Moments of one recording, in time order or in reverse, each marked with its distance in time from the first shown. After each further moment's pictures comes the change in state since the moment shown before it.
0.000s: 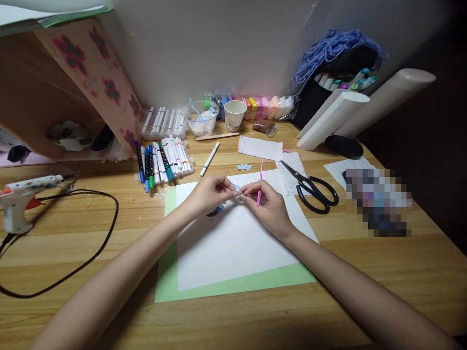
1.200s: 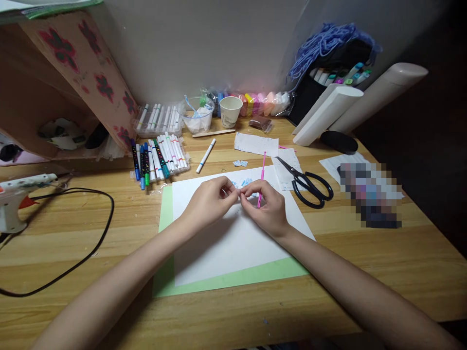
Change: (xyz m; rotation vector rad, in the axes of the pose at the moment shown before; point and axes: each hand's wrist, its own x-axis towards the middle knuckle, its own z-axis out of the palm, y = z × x) left_hand -0.021 0.015 0.020 0.282 0.104 0.102; right_hand -0.008 -0.006 0.001 -0.213 0.113 -0.230
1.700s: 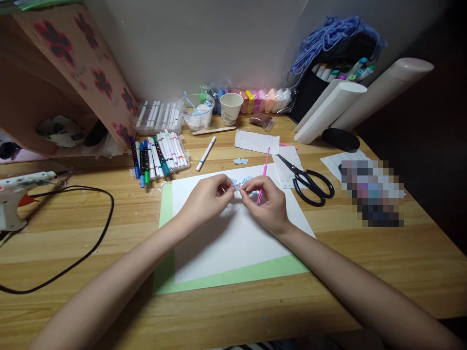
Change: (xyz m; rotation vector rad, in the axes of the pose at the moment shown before) left_hand -0.001 -0.003 -0.004 -0.026 -0.003 -0.004; right_hand 0.002 -0.002 0.001 0.099 0.016 0.049
